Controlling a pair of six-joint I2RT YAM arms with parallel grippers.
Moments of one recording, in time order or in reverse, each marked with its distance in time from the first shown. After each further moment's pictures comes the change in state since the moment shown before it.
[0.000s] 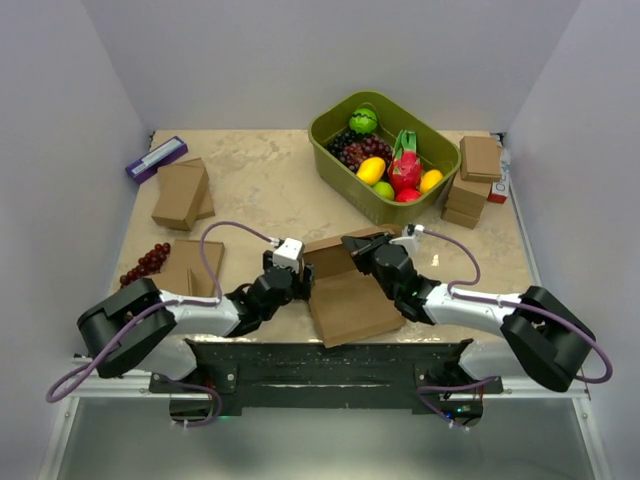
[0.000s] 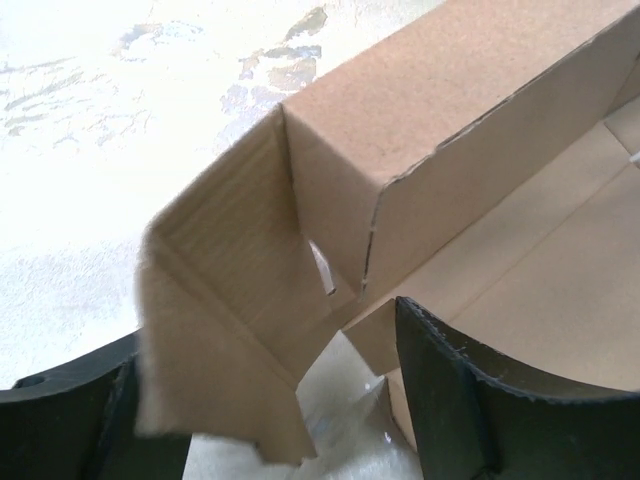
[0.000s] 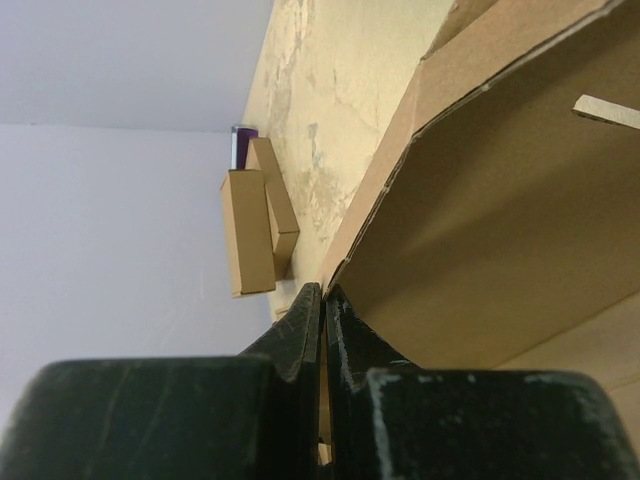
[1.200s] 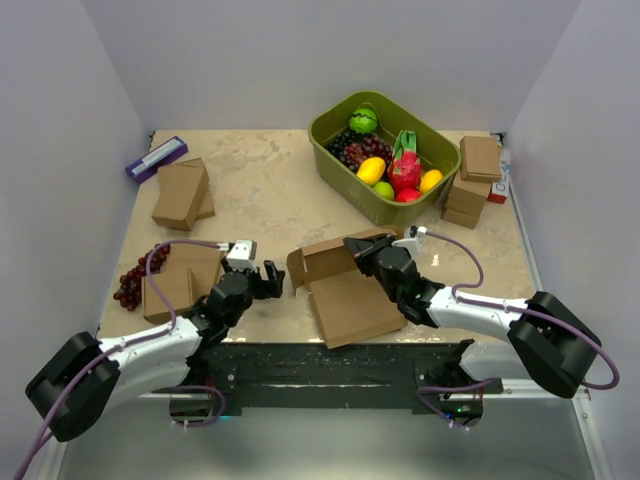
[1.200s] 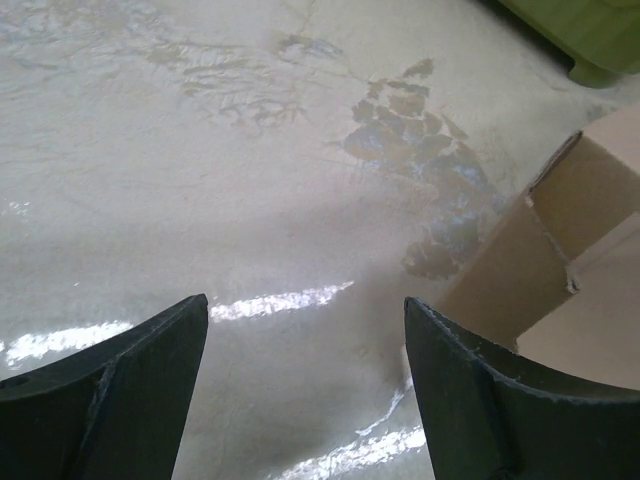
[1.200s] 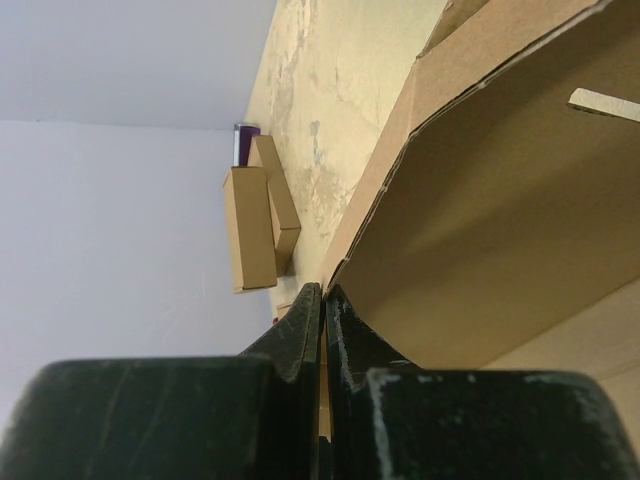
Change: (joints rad) left arm 0.208 -0.455 -0.223 -0.132 0.088 -0.106; right arm 0.004 -0.047 -0.022 -0.018 0.002 -0.003
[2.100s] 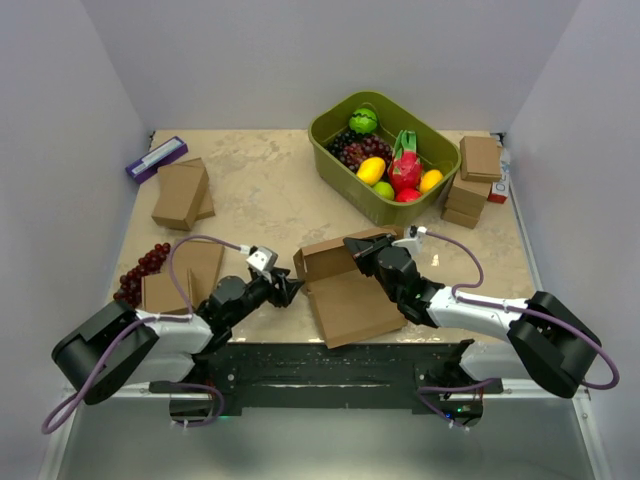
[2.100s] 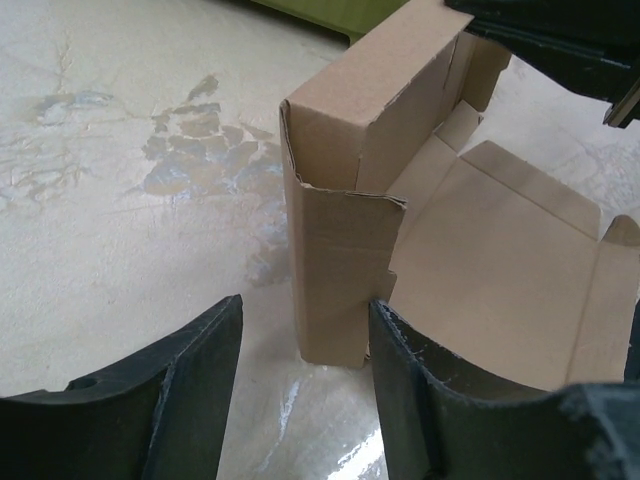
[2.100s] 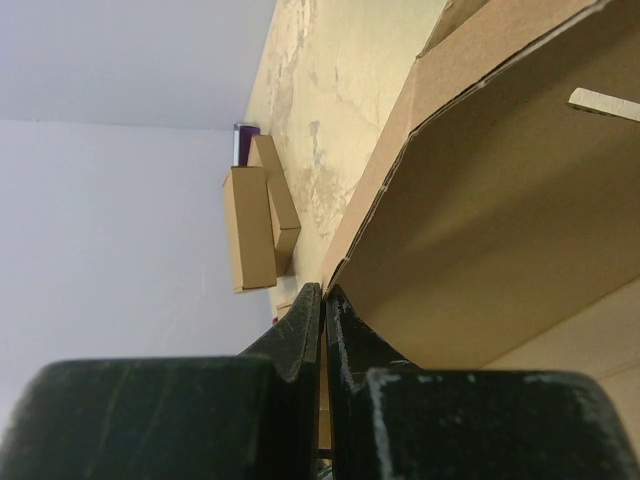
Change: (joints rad) left arm -0.002 0.254 -0.075 0.532 0.401 0.156; right arm 0.000 0.001 0.000 0.000 0.000 0.000
